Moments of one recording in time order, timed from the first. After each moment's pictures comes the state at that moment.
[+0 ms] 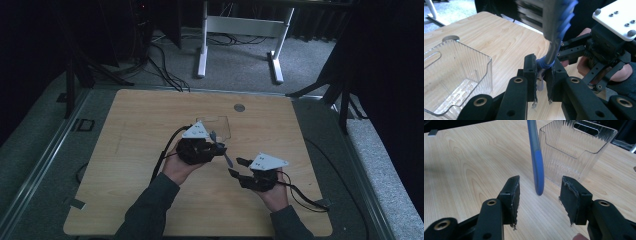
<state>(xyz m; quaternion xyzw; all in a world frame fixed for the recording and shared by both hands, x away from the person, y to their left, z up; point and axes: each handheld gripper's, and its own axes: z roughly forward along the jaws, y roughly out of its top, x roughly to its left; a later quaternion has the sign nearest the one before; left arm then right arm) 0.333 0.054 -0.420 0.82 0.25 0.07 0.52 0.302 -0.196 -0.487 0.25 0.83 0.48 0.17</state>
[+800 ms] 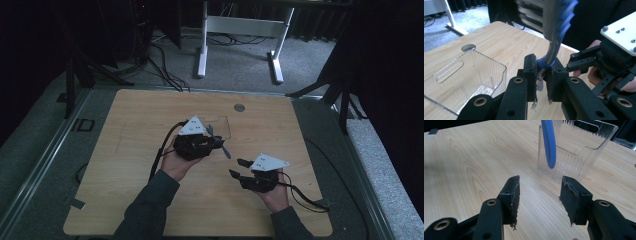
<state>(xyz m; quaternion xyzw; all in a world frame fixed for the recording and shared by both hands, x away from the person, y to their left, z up) 0.336 0.060 -0.409 0.80 0.26 0.11 0.53 0.302 -0.199 -0.490 0.25 0.83 0.48 0.17</state>
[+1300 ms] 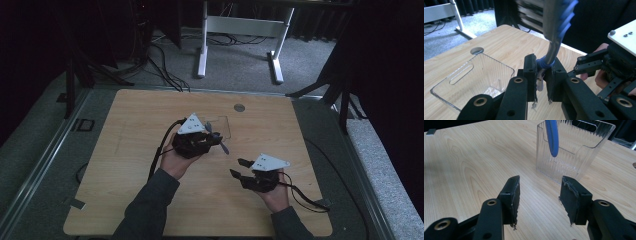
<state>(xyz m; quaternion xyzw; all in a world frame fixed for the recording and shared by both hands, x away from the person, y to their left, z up) 0.338 0.062 -0.406 0.80 0.27 0.13 0.53 0.302 -0.201 -0.491 0.25 0.82 0.48 0.17</state>
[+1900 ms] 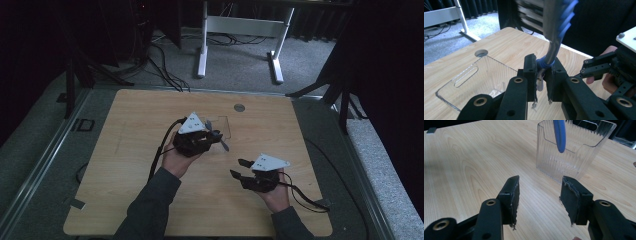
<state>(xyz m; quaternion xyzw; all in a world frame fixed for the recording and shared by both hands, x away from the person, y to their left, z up) 0.343 0.061 -0.409 0.79 0.27 0.14 0.53 0.303 -0.202 -0.492 0.25 0.83 0.47 0.17</state>
